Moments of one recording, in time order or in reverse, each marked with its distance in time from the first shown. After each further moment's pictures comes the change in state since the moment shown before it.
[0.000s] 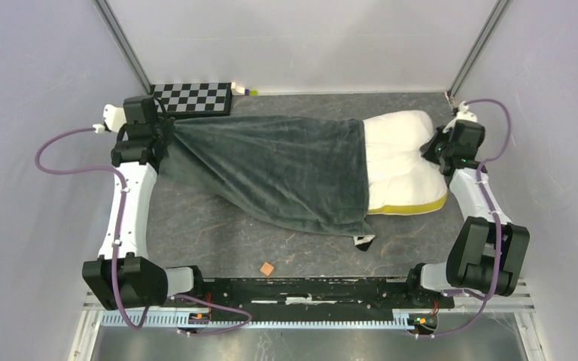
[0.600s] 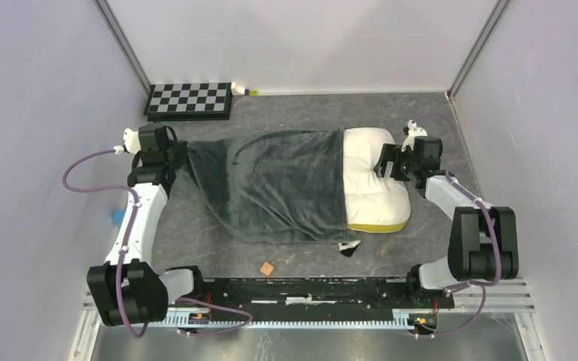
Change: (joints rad) left arm -0.003 -0.087 -0.317 0.238 0.113 0.001; right arm 0.211 0.050 -0.135 0.073 -0.021 -0.099
